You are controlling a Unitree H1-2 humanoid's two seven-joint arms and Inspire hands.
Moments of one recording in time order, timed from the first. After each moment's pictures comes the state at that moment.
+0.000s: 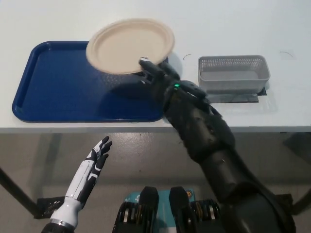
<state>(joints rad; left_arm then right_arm) -0.10 0.15 -0.06 0.13 0.11 -0.24 -0.09 -1.04 0.19 0.05 0.79 0.73 0.37 -0.45</state>
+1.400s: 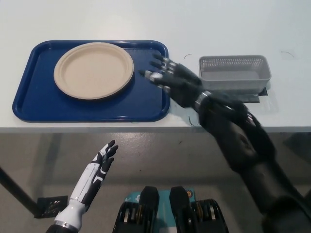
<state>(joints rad) -0.09 0.15 -0.08 0.14 0.11 -0.24 -0.10 -0.83 -0.04 0.18 0.53 0.67 0.42 -0.05</state>
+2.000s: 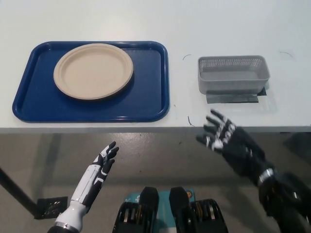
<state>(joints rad) -0.09 0.14 -0.09 0.15 0.11 -0.24 -0.10 -0.28 -0.21 0.19 -0.03 0.73 0.43 -0.06</state>
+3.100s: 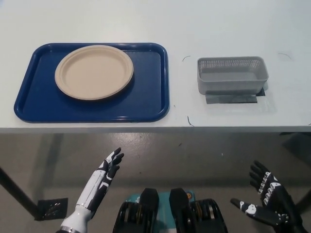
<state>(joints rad) -0.07 0.13 -0.11 0.18 0.11 -0.24 -0.10 0.05 -0.27 0.18 -0.01 0.30 0.03 -0.02</state>
